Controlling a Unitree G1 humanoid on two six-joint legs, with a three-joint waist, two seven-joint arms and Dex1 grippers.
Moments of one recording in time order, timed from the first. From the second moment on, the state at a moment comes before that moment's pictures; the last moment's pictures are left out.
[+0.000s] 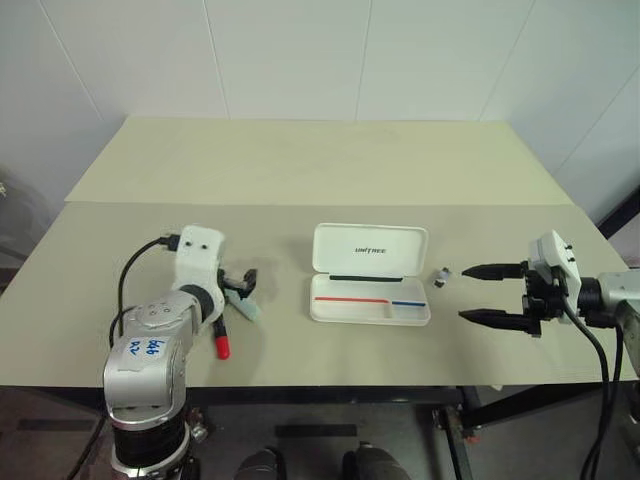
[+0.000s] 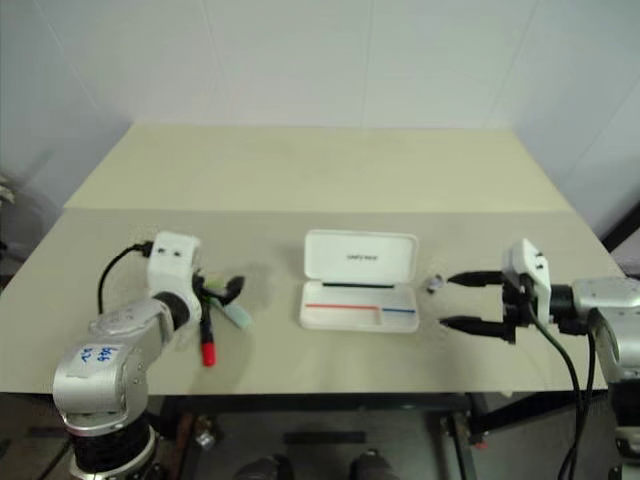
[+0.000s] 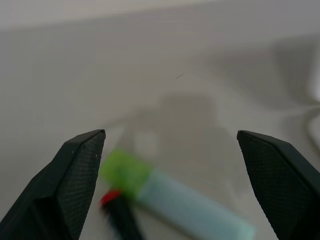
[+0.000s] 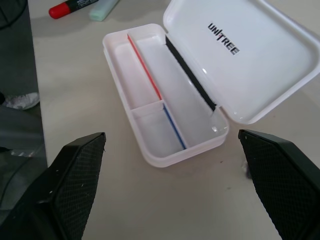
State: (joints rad) left arm -0.43 0.18 0.19 -0.73 0.11 1.54 -0.15; right arm -0.45 -0.94 -0.12 0.26 0.44 0.24 1.43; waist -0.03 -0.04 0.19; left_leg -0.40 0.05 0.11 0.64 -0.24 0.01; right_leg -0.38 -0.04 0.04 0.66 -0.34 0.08
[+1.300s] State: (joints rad) left arm -0.33 0.10 0.22 -0.73 0.16 1.62 -0.03; right arm -0.57 -0.89 -0.05 0.42 0.36 0.19 1.48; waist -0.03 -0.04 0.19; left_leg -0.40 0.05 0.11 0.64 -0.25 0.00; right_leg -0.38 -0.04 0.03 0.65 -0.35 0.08
